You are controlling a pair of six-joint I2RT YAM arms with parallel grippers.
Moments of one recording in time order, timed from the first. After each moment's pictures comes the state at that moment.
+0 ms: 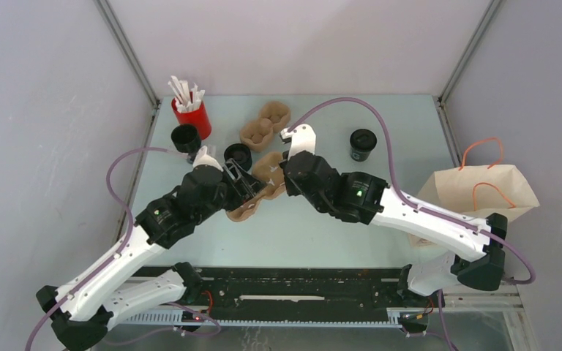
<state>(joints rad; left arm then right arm) -0.79 0.83 0.97 -0.65 -0.21 -1.08 1.17 1.40 1.48 -0.60 0.58 0.41</state>
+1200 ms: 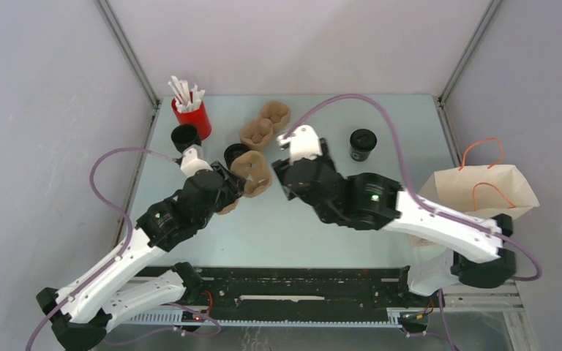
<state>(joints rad) -0.79 0.82 0.93 -0.68 -0.50 -1.03 1.30 1.45 1.69 -0.81 0.81 0.28</state>
